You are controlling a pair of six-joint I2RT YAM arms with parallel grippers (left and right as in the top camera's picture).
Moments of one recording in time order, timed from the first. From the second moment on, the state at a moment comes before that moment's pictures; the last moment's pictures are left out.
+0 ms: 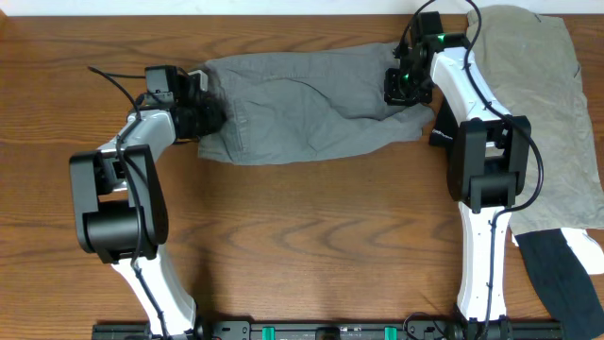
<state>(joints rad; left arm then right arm) 0.11 2.07 1.28 -0.29 0.44 -0.14 0.11 2.50 2.14 -1.02 -0.25 0.18</state>
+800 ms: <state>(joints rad) 0.15 1.72 1.28 -0.44 0.47 -0.15 0.30 2.51 2.14 -1.02 -0.25 0.18</state>
